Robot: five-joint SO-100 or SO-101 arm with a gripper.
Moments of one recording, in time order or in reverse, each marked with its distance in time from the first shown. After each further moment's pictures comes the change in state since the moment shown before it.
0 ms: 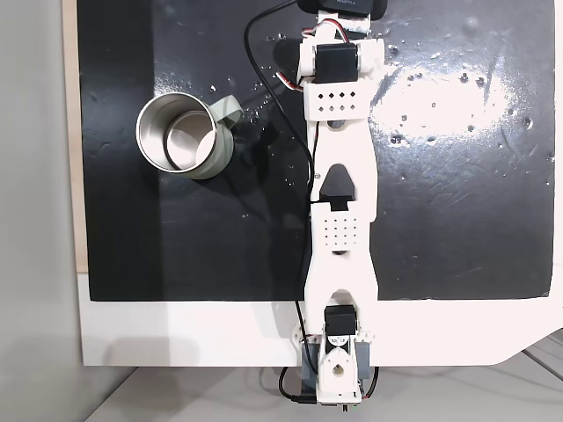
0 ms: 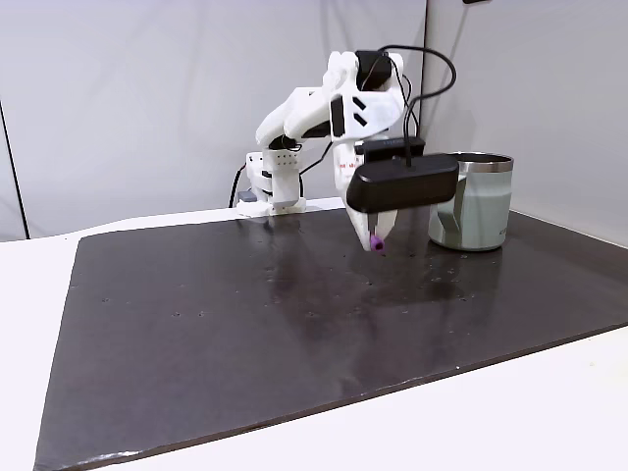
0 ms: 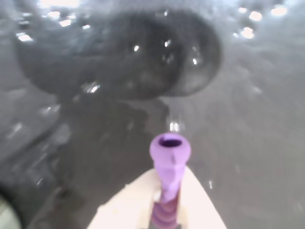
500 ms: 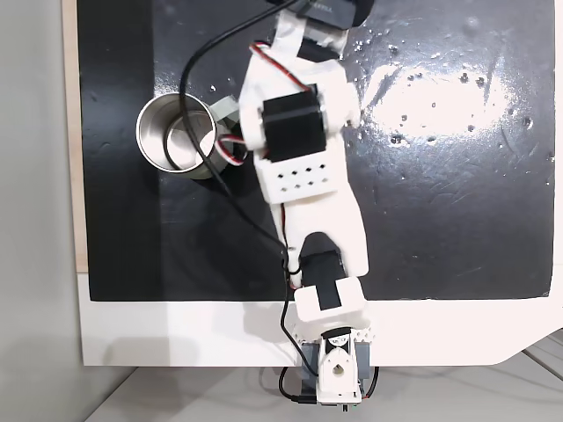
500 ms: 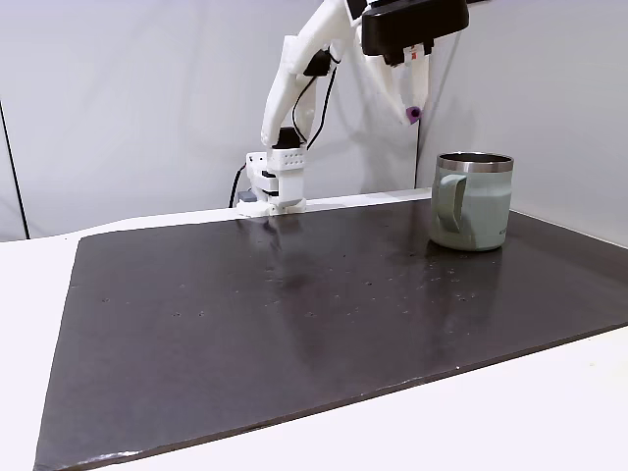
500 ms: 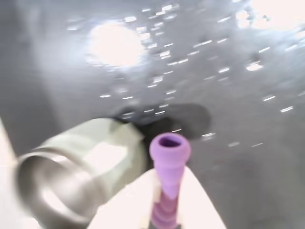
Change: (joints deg) arm -12.5 34.6 21.4 0.0 22.8
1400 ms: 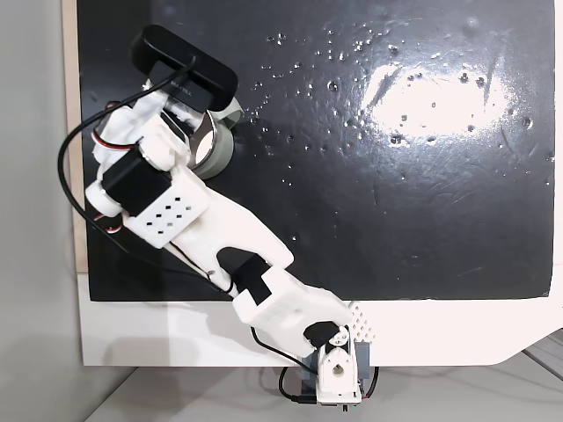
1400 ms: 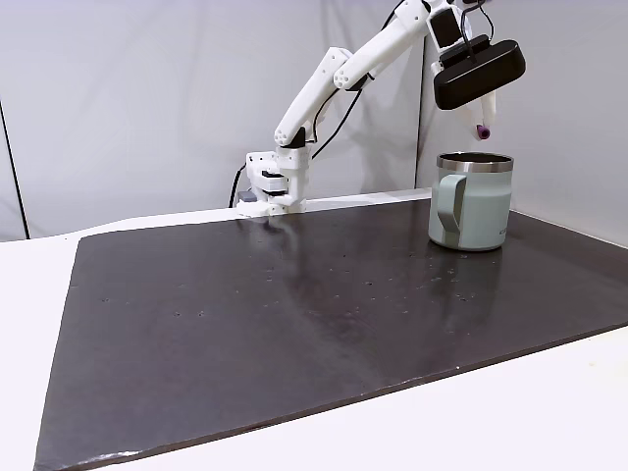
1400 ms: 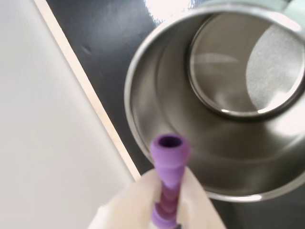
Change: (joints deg) arm -24.8 -12.0 -11.2 0.0 37.2
